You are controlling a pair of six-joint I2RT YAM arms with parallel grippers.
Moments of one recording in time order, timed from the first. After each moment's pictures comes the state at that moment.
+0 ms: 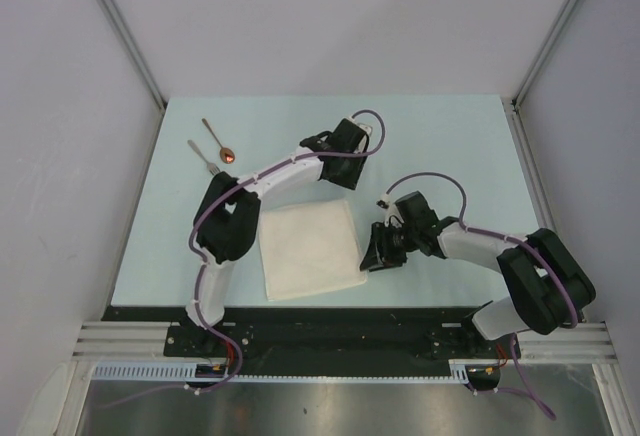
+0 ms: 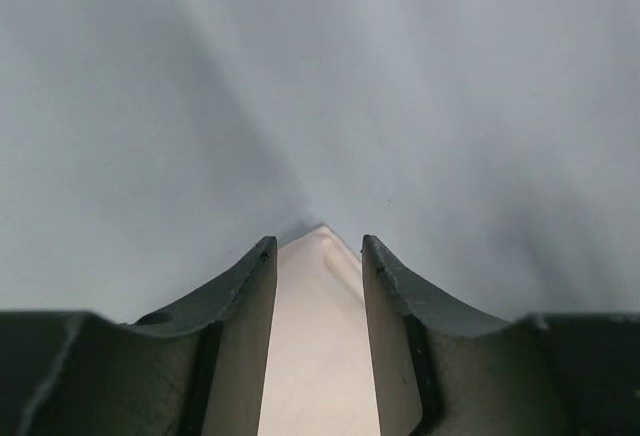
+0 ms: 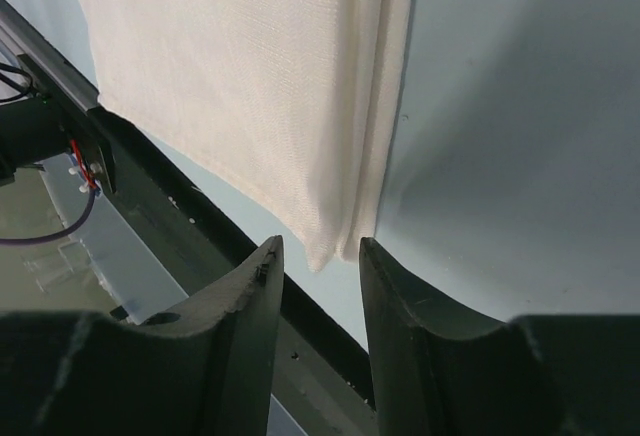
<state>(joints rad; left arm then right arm) -0.72 2.10 1.73 -0.58 -0.09 -0.26 0.54 1.45 0.61 -0.15 -0.58 0.55</state>
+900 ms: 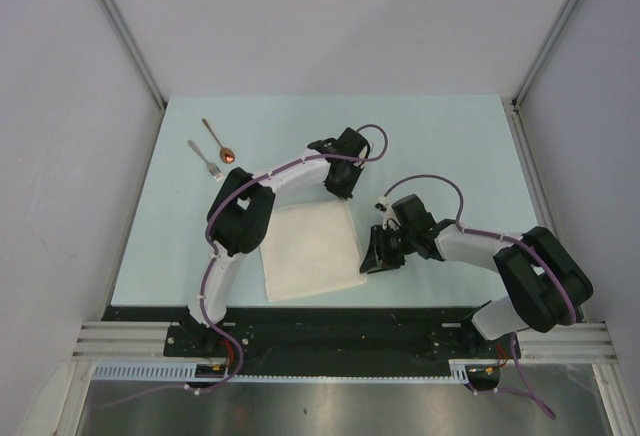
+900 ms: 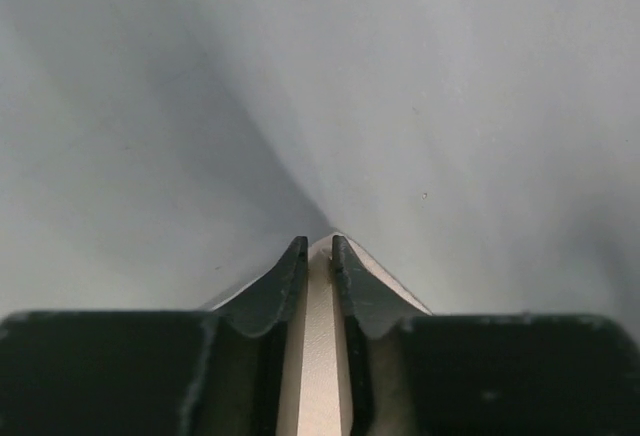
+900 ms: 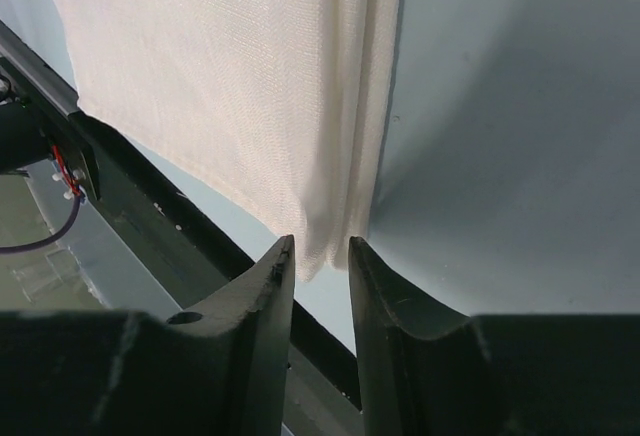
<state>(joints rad) -0.70 2.24 1.80 -0.67 -0.03 -0.17 0.58 1.46 0.59 -0.11 -0.55 0.57</state>
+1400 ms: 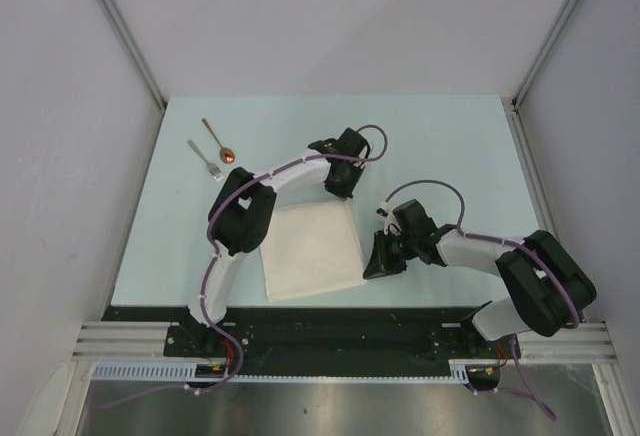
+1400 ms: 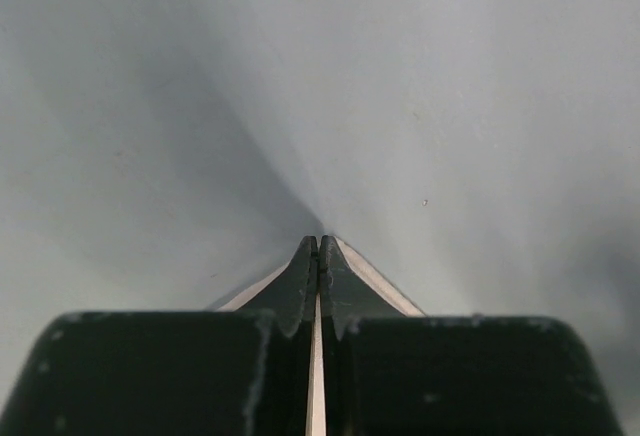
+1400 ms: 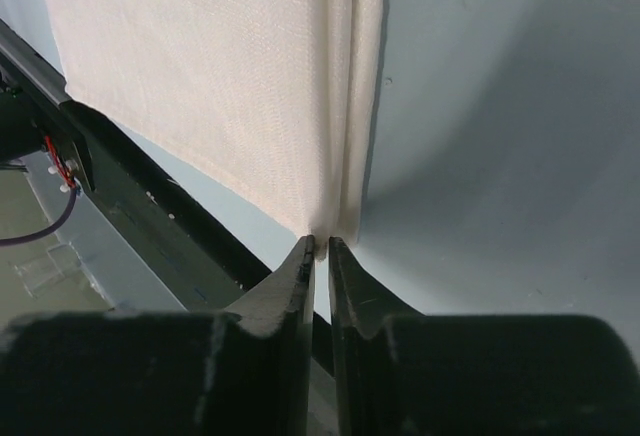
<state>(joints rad) -0.70 2.25 1.80 -0.67 -0.02 -0.18 0.59 1.44 0.55 -0.10 -0.54 0.59</state>
